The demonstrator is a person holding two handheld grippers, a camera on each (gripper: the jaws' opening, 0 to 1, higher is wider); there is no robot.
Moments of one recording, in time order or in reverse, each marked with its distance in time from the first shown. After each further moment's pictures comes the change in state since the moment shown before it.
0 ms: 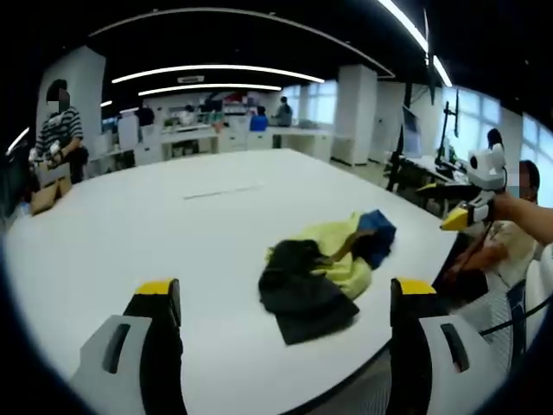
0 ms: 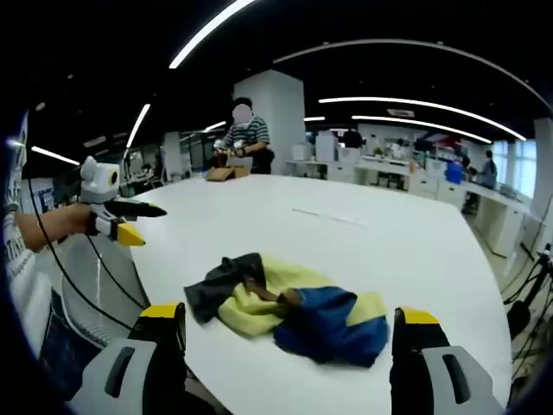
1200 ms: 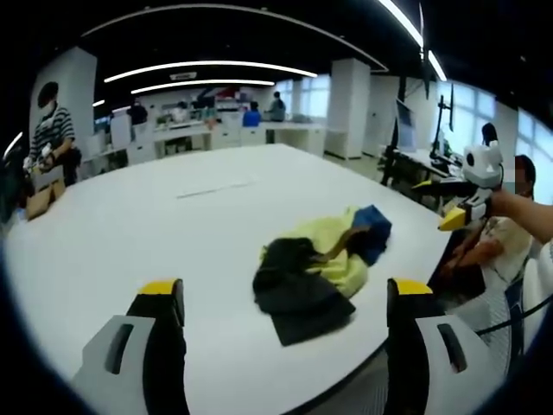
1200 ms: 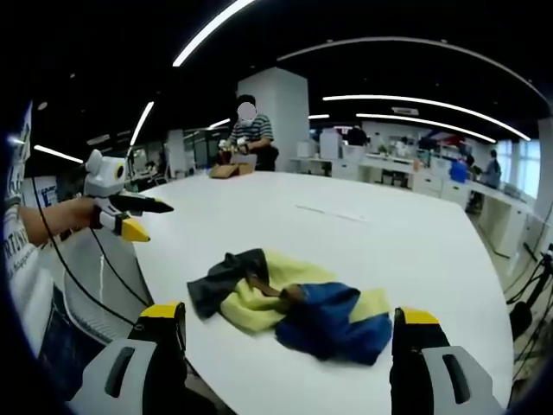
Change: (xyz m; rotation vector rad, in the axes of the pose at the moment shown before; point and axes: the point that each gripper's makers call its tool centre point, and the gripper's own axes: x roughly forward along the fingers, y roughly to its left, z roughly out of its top) left arm 0.004 -0.013 0.006 0.018 0.029 -0.028; right arm 0.001 0.001 -0.005 -0.005 0.017 0.017
